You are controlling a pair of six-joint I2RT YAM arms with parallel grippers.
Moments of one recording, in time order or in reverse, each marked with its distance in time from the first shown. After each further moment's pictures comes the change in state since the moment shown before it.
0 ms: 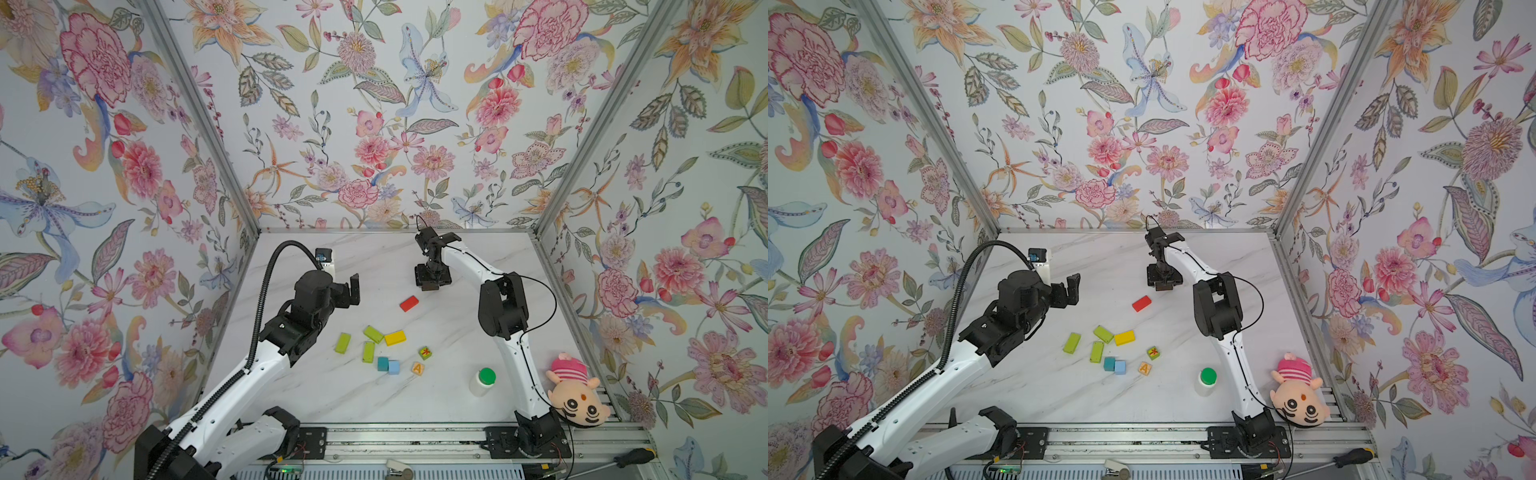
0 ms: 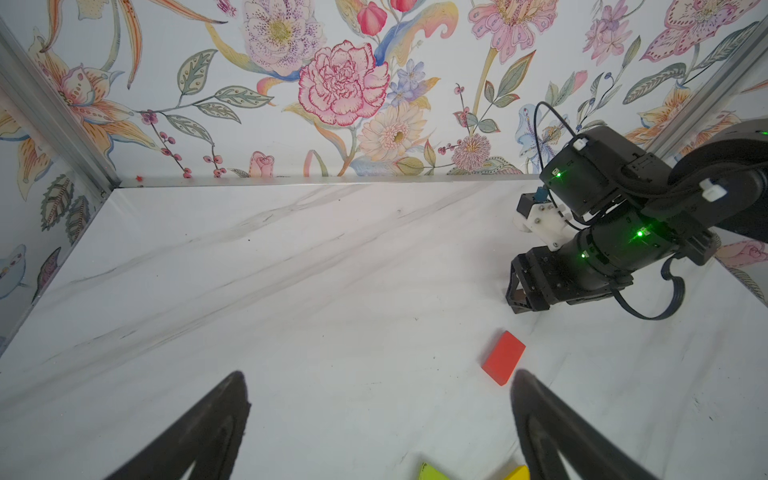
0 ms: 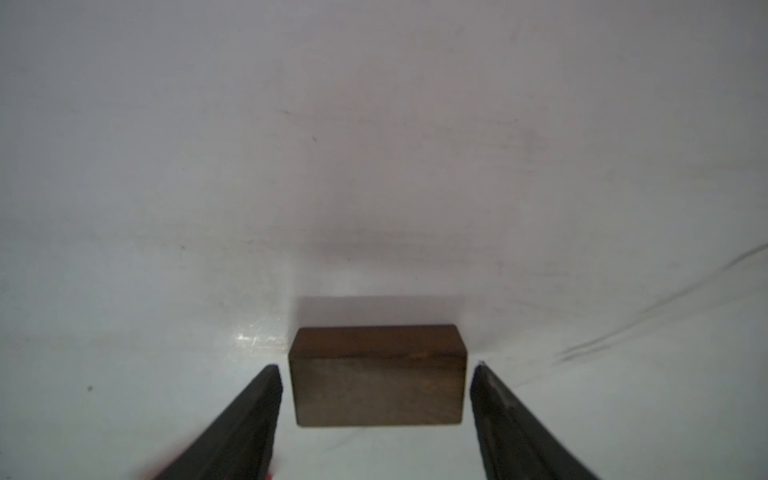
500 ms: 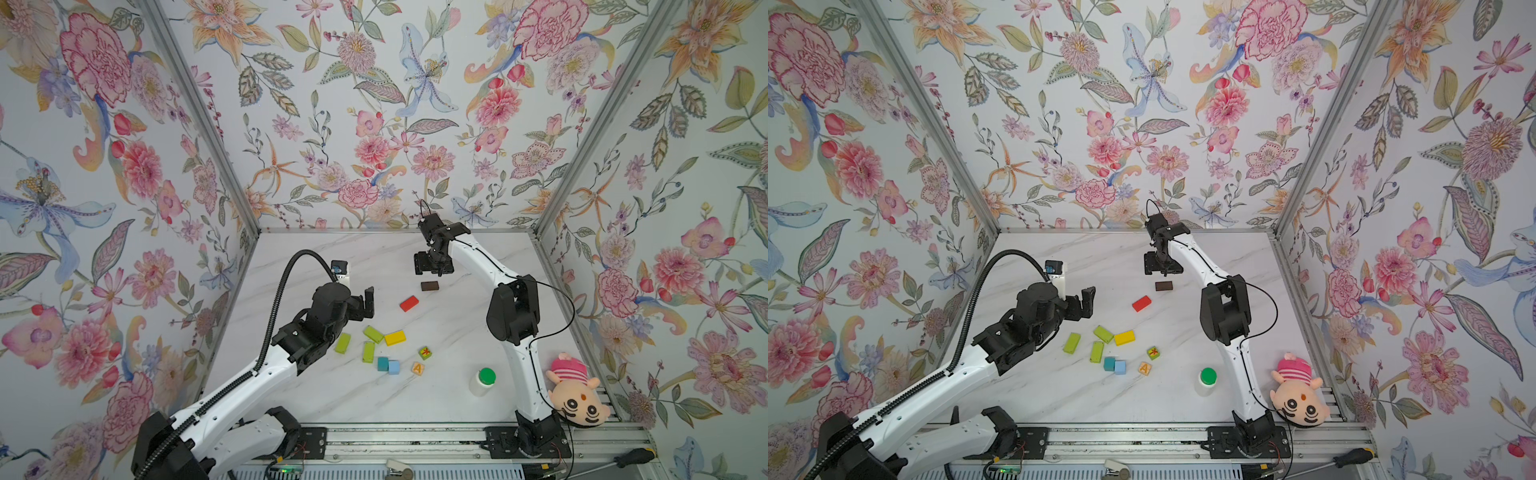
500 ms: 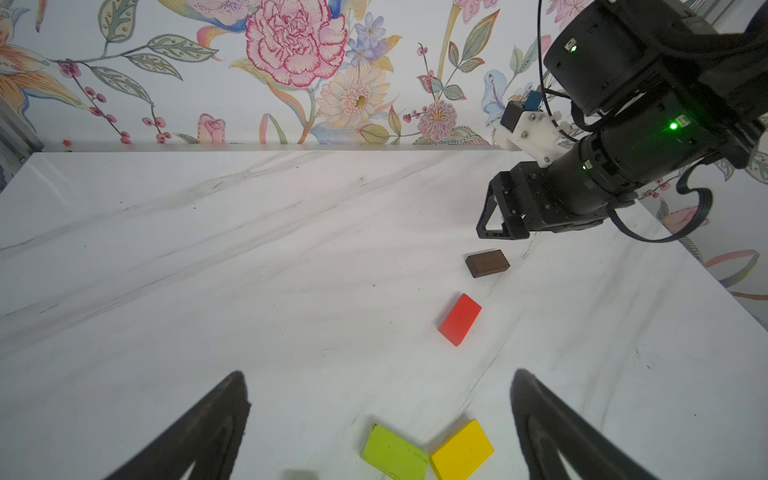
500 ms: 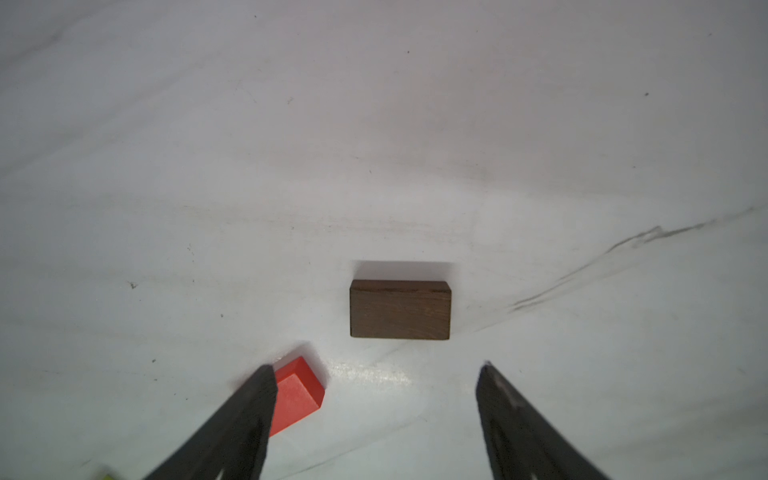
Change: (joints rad) left arm -0.151 0.019 -0.048 0.011 -0.054 -0.105; right arm 0.016 -0.123 0.002 0.001 -0.008 -0.011
